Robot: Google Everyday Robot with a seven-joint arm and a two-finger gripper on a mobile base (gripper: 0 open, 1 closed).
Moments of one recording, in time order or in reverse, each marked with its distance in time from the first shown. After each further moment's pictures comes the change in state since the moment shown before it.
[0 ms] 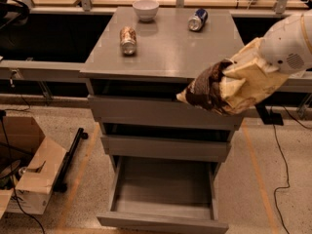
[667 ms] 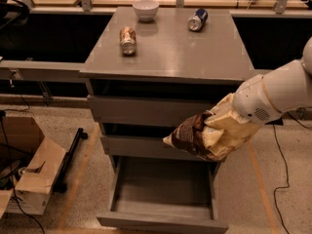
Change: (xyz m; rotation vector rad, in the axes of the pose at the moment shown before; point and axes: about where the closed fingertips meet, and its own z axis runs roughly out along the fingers) arm 0.064 0.076 0.076 -0.172 0.064 0.091
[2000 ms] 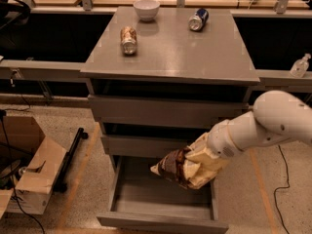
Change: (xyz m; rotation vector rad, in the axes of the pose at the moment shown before) arm 0.069 0.022 0.129 -0.125 -0.021 0.049
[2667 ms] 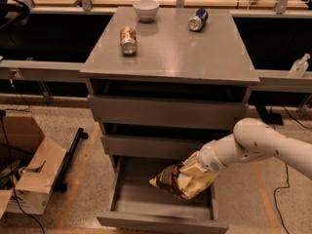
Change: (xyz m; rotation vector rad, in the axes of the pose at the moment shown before) arm 0.076 -0.024 0.101 -0.085 -0.009 0.126
